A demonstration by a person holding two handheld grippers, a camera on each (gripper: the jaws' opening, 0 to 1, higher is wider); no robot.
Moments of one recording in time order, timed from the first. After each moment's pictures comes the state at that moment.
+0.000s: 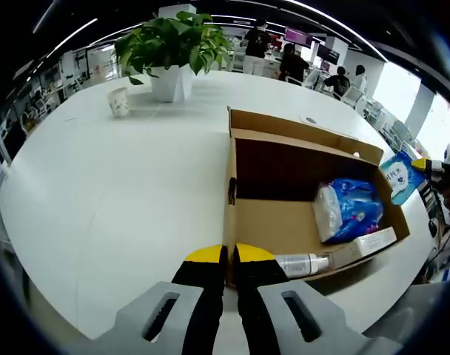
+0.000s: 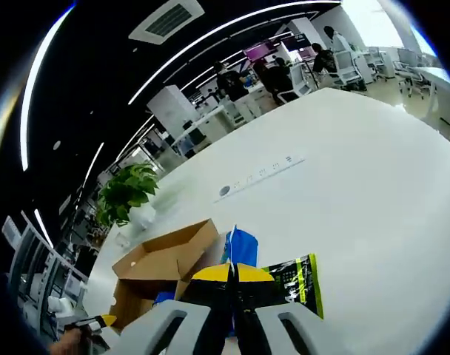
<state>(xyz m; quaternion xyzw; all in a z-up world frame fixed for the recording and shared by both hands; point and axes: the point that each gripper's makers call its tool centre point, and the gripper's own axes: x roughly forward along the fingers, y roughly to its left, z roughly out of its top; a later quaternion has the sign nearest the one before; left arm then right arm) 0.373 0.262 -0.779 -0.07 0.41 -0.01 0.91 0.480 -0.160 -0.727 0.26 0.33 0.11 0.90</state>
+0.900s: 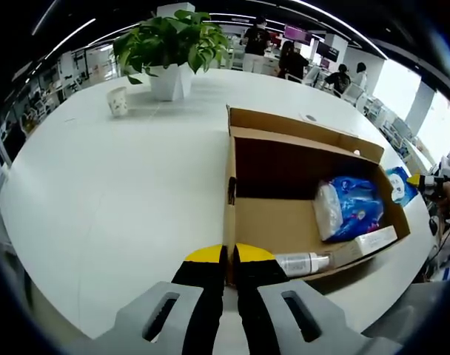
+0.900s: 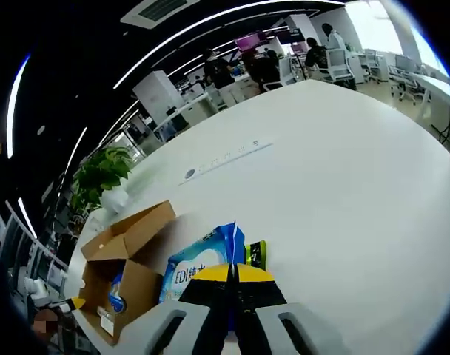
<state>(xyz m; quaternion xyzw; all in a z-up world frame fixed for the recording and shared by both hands) 0.373 0.261 -0.781 -0.07 0.41 -0.01 0.91 0.443 -0.187 -0.765 0.22 0.37 0.08 0.90</state>
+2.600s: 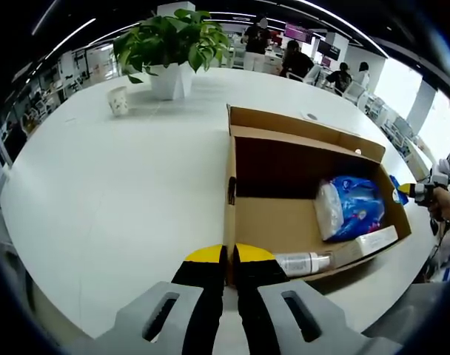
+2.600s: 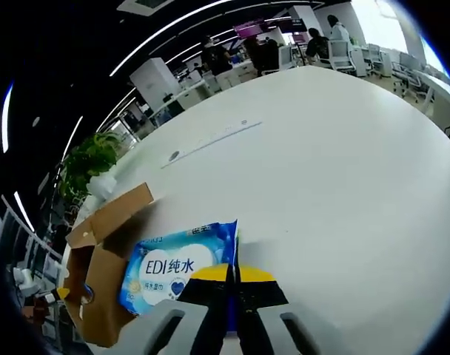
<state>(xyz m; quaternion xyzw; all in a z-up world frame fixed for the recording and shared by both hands) 0.374 0.262 -0.781 -0.06 0.42 0.00 0.91 0.480 -0.217 -0.826 0.21 0.40 0.08 0.89</state>
